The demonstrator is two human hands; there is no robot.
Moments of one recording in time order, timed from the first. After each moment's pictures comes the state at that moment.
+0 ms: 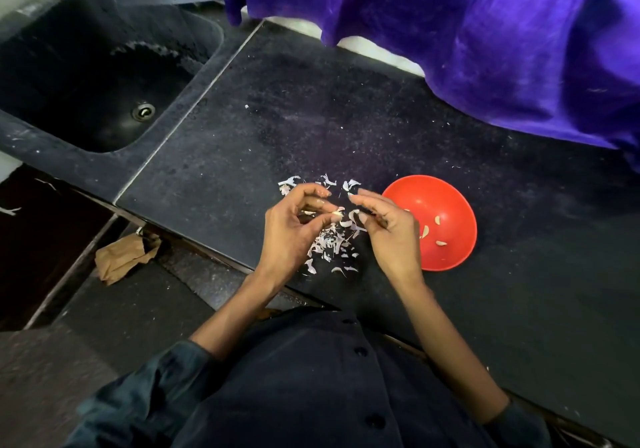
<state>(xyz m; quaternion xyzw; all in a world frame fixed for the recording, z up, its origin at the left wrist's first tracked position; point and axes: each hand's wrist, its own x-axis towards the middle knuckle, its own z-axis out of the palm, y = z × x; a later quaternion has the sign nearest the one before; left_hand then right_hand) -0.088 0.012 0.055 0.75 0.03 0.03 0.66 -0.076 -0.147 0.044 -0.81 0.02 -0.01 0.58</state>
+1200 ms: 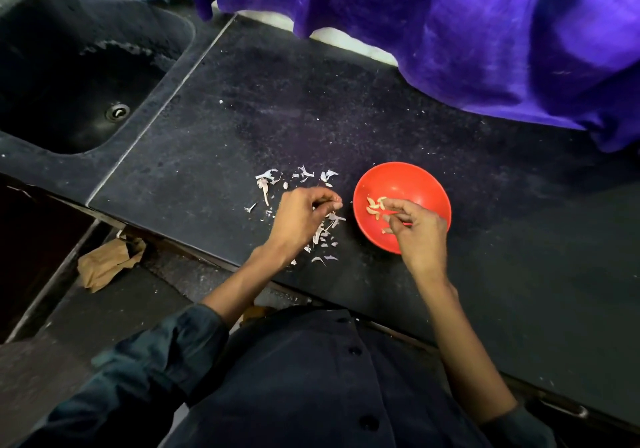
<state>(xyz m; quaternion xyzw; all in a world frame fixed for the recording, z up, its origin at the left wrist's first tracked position) -0.062 -0.024 0.037 0.86 -0.02 -0.04 0.51 -0.090 -0.218 0.036 -0.85 0.11 -0.02 0.51</state>
